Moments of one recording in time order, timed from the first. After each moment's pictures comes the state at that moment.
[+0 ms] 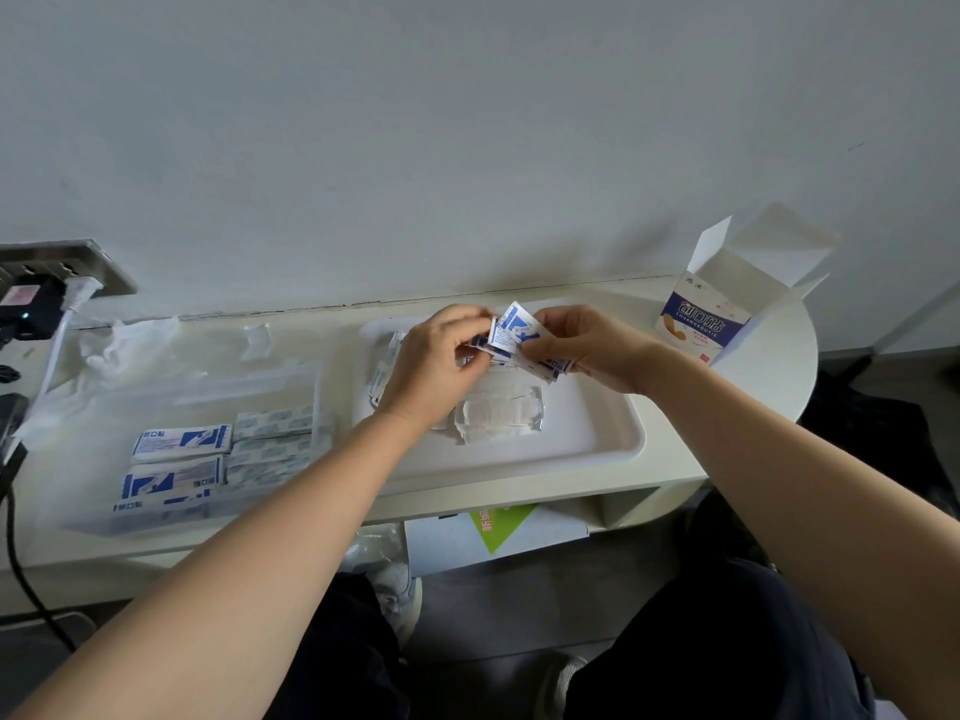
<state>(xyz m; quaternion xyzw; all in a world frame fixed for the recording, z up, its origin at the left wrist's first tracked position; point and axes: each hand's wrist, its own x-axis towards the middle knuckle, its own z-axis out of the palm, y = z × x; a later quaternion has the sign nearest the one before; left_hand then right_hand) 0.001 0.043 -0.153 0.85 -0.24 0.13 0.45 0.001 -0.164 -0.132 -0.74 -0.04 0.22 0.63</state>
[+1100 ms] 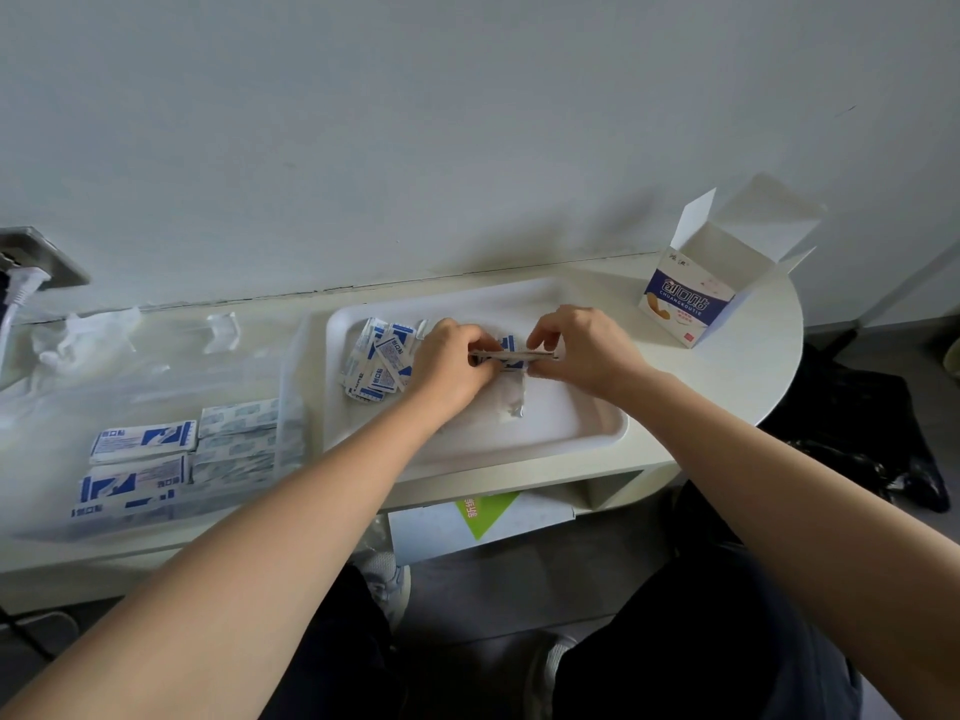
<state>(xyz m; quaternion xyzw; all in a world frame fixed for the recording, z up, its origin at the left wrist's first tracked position) -0.001 0.006 -0.166 0.93 -0.11 -0.06 0.34 -0.012 -0.178 -0.158 -0.97 -0.06 0.02 0.23</state>
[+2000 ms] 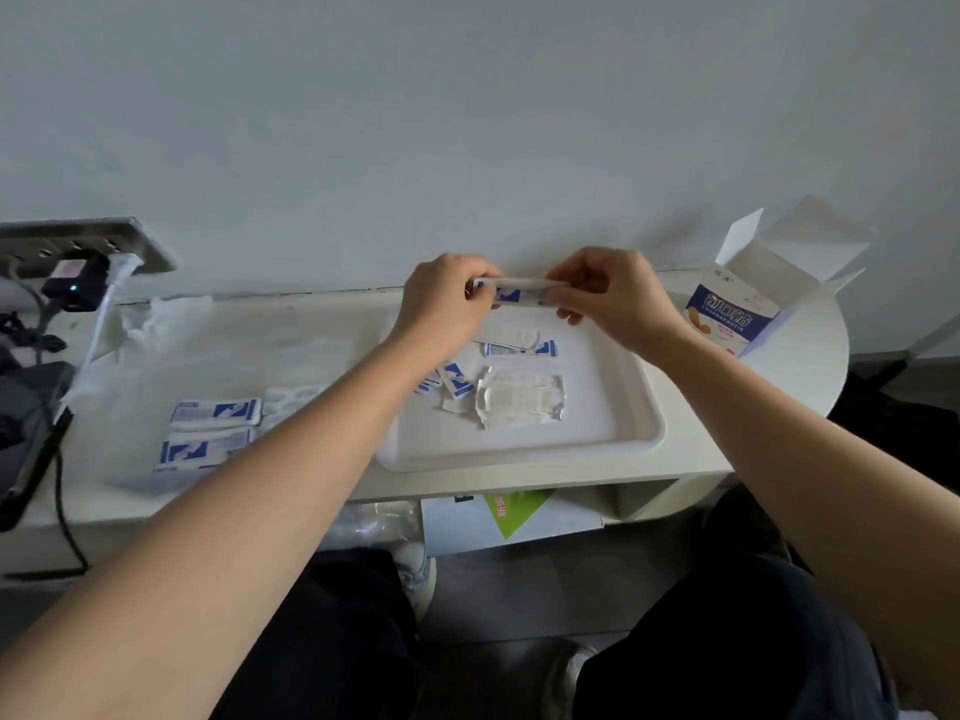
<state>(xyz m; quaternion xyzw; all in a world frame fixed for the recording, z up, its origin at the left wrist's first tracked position) 0.011 0.045 -0.089 0.93 -0.12 0.04 0.34 -0.001 -0.151 -0.101 -0.85 -0.05 -0.04 0.52</state>
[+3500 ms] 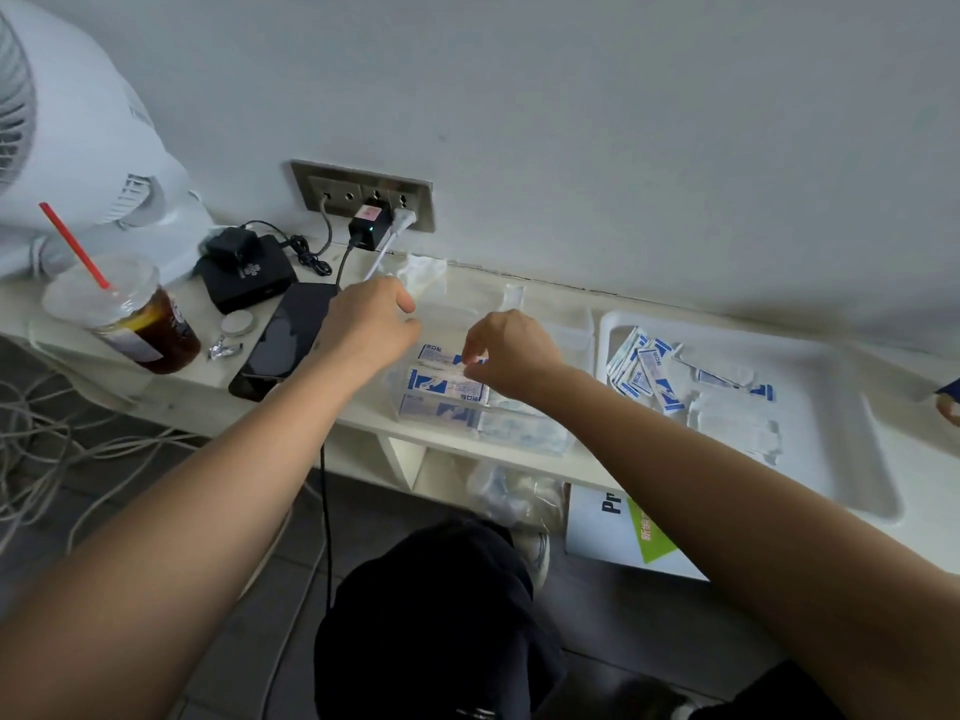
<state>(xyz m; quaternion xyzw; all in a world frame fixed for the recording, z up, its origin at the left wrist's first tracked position) -0.066 0.326 -0.086 0.97 0.16 0.04 0.19 -0.026 0.166 -0.118 -0.94 -0.28 0.08 0.21</state>
